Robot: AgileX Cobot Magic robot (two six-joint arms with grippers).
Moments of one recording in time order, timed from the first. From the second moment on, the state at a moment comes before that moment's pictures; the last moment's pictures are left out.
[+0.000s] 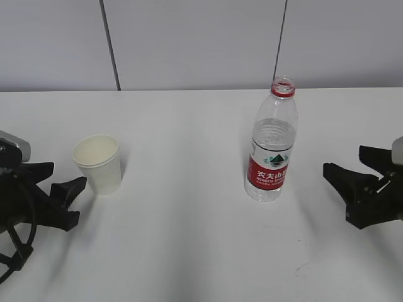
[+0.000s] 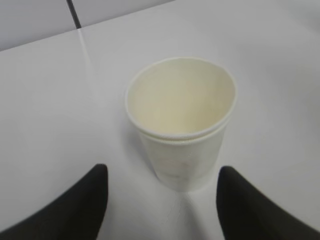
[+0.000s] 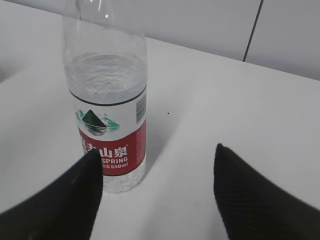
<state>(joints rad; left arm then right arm) -0.21 1.73 -0.29 0.20 -0.97 0.02 0.08 1.42 -0.22 -0.35 -0.84 0.02</state>
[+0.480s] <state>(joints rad) -0.21 2.01 -0.32 0.20 -1.14 0.02 0.08 1.50 -0.22 -0.39 -0.94 0.02</state>
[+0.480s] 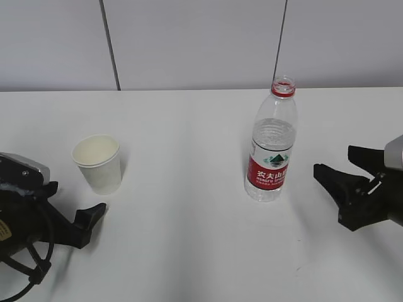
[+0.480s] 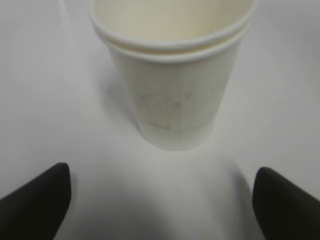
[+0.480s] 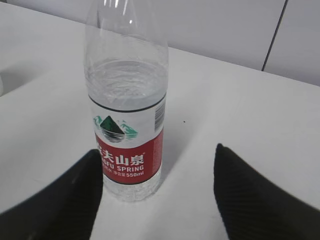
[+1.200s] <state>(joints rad) -0.21 2.09 -0.50 0.28 -1.14 0.02 0.08 1.50 -0.23 -0.40 -0.94 0.02</state>
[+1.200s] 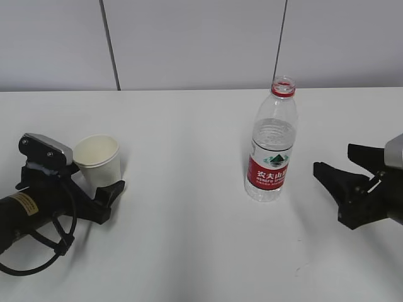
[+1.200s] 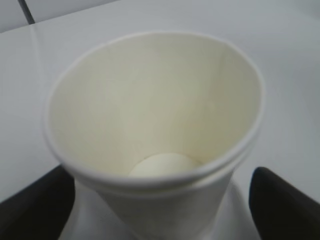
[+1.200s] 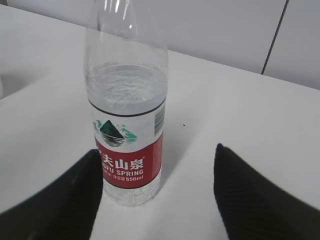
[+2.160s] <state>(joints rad) -0.22 2.09 -0.54 0.30 -1.14 0.02 0.08 1.65 -0.23 -0.44 -1.12 0.02</state>
